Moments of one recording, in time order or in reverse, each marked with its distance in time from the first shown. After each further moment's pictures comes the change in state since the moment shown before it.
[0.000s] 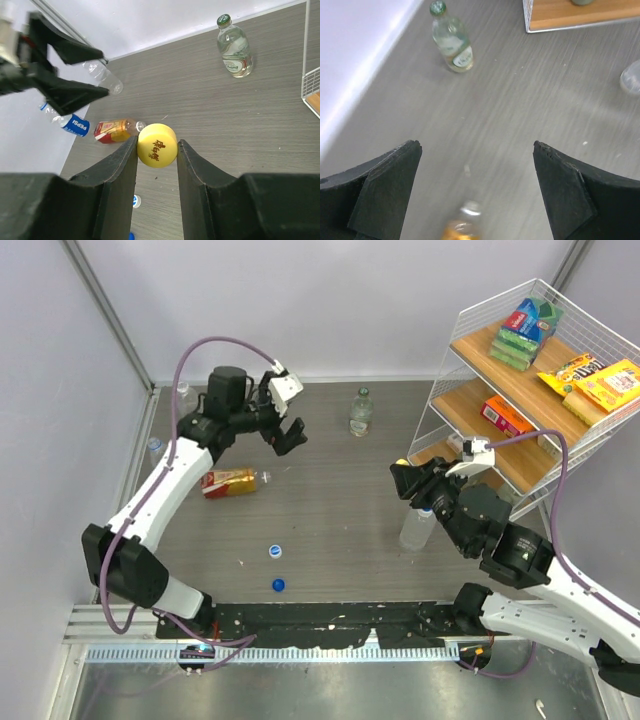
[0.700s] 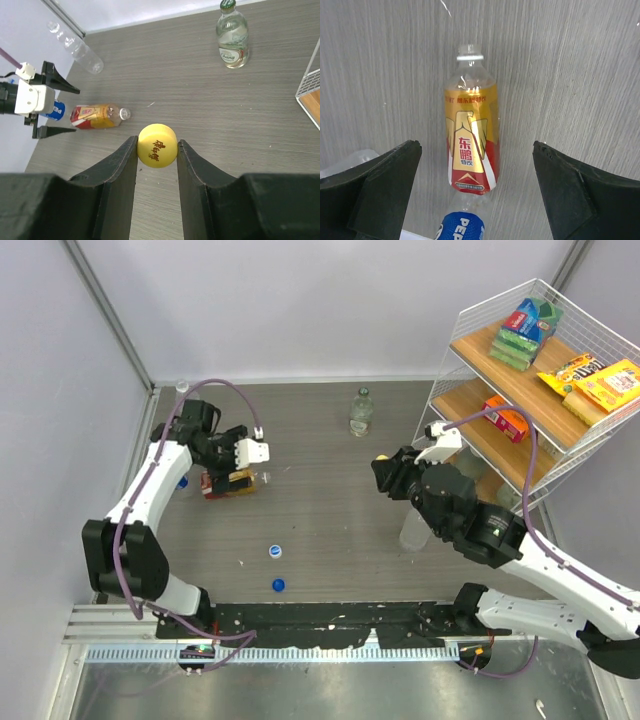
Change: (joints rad) left arm 0.244 -0.007 -0.093 -0.586 -0.085 0.955; right arm 0.000 0.189 0.116 -0.047 -0.009 -0.055
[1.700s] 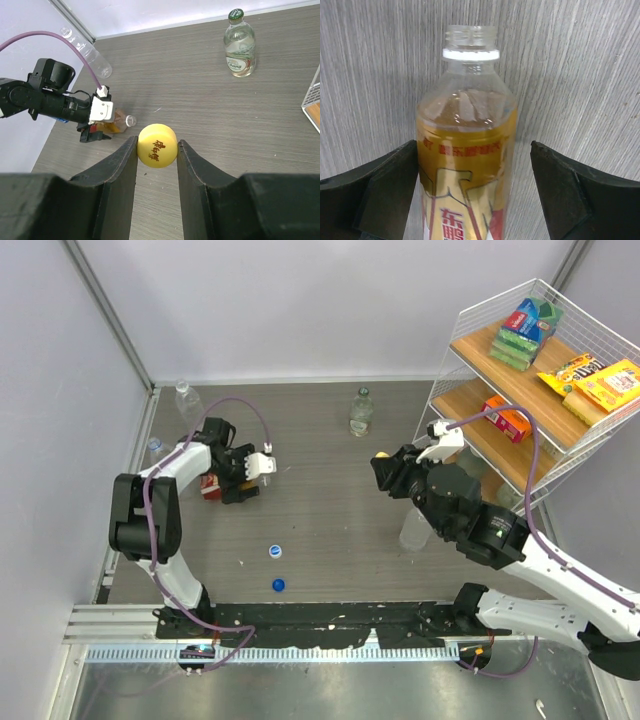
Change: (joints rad) left arm 0.027 0.271 -0.132 0.290 -0.089 -0.015; right arm 0.000 0.000 0.000 0.037 -0.026 -0.036
